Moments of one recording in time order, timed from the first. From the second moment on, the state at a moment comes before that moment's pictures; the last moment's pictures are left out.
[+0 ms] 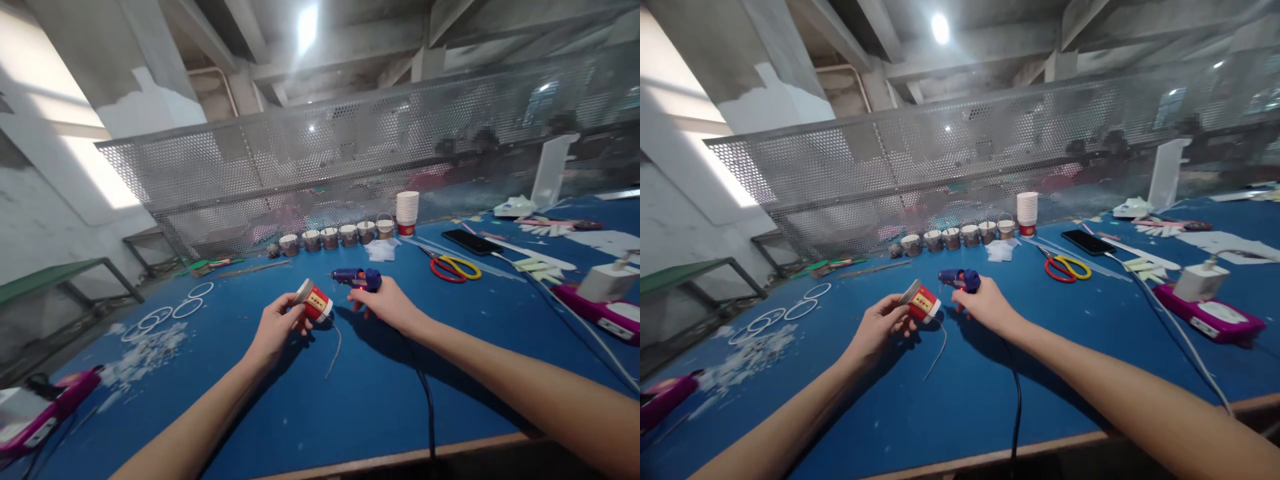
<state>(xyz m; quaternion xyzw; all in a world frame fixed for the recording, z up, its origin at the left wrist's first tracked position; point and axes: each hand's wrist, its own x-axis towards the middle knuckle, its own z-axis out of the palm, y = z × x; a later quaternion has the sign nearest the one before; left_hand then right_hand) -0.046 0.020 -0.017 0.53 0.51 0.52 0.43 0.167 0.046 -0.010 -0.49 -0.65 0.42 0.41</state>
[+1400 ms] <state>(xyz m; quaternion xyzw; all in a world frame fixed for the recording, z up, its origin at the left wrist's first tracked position) -0.038 0.015 -0.020 0.55 0.51 0.51 0.43 0.160 0.014 -0.036 -0.37 -0.79 0.18 0.46</state>
